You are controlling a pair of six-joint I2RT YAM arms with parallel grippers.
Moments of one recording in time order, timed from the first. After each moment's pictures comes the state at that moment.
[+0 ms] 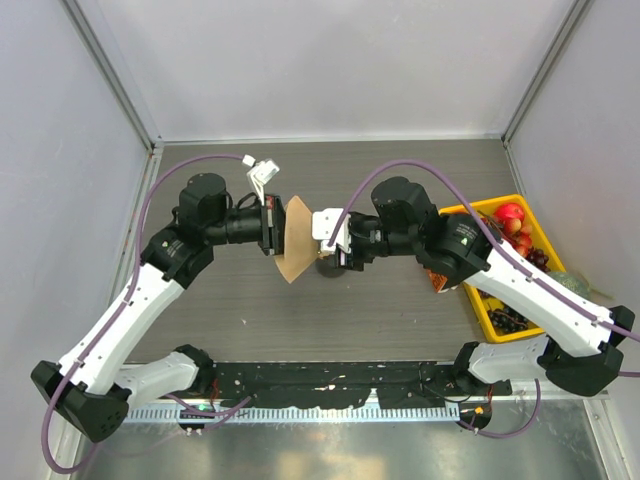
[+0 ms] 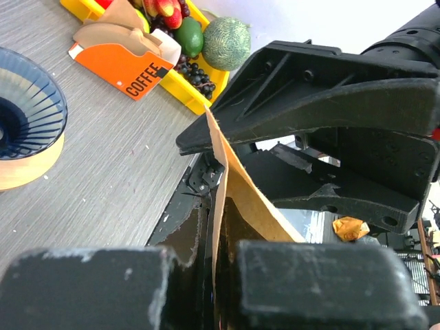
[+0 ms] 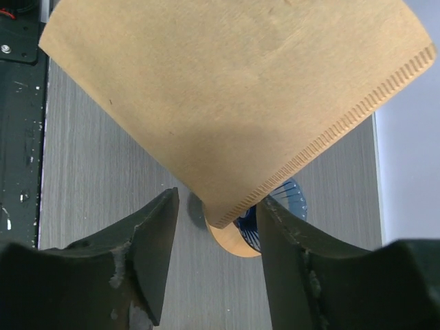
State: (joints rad) left arm -0.55 1.06 1.17 -0.39 0.76 -0.60; right arm 0.97 1.25 1.50 -0.75 -0.26 -0.66
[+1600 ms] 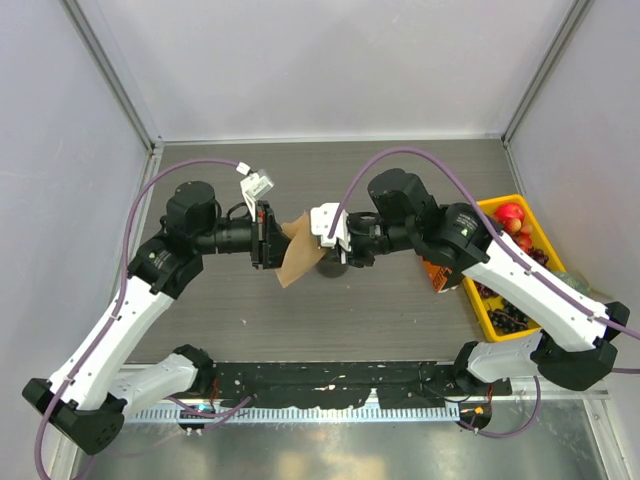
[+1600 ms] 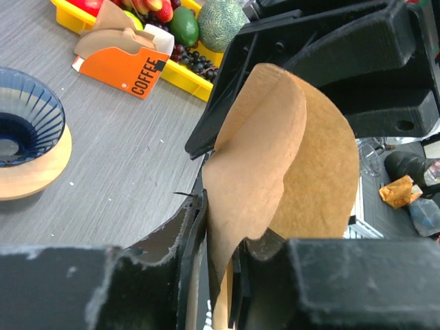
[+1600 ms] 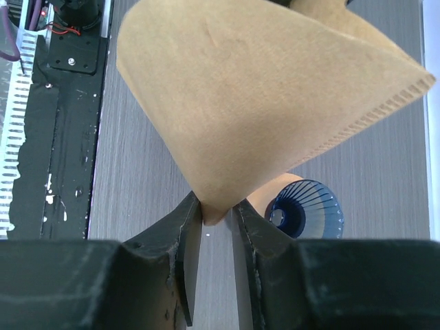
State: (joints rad) left arm -0.53 0.98 1.15 -0.44 0.84 -0.40; right arm 0.95 1.30 1.60 -0.86 -0.39 -0.60
